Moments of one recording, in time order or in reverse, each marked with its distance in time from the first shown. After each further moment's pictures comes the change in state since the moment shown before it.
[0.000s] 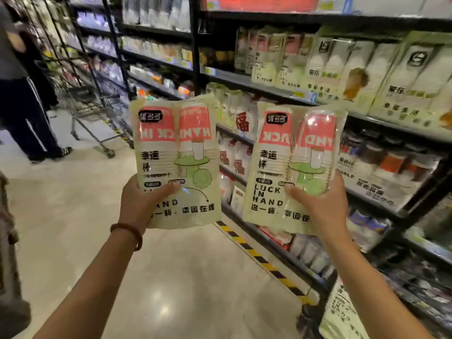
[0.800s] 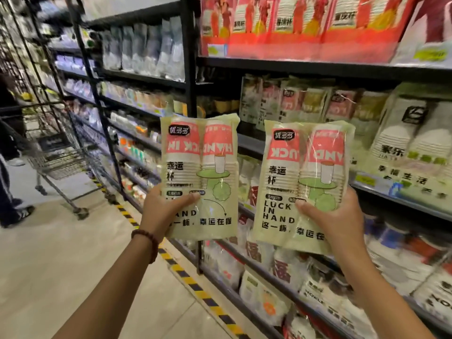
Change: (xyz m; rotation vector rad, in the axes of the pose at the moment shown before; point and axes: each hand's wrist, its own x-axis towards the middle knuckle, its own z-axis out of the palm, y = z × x) left_hand 0.460 -0.030 0.112 -0.054 -0.153 0.055; right_hand 0.360 -0.001 0.235 -0.041 0.107 -0.055
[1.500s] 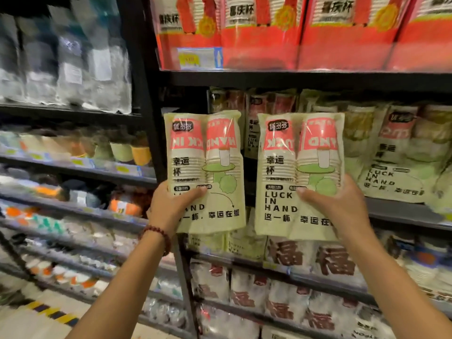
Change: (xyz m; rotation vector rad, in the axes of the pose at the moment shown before) left_hand 0.397 -0.045 0.032 -0.074 -0.420 0.052; right_hand 0.200 -0.036 0.227 -0.050 0.276 0.126
